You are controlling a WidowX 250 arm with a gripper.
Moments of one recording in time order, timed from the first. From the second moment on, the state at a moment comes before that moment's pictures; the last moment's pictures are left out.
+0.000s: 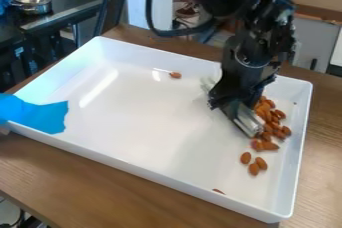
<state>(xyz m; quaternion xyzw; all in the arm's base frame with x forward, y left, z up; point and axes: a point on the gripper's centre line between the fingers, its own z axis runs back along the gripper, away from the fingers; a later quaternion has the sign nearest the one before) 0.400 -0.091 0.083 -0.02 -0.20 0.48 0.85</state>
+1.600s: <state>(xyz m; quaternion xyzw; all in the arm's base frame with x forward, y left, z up) 0.273 -0.068 0.089 0.04 -0.11 0.69 0.72</state>
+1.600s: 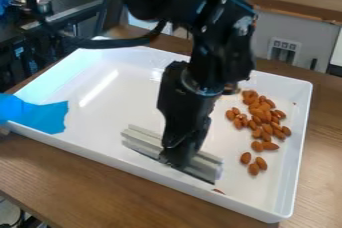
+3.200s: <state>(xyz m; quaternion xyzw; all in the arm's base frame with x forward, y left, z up) 0.298 -0.087 0.070 0.04 -0.16 0.68 0.72</state>
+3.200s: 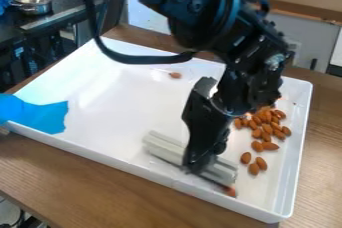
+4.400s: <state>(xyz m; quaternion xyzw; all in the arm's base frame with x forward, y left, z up) 0.341 -0.105 0.119 -0.02 -0.18 0.71 0.68</state>
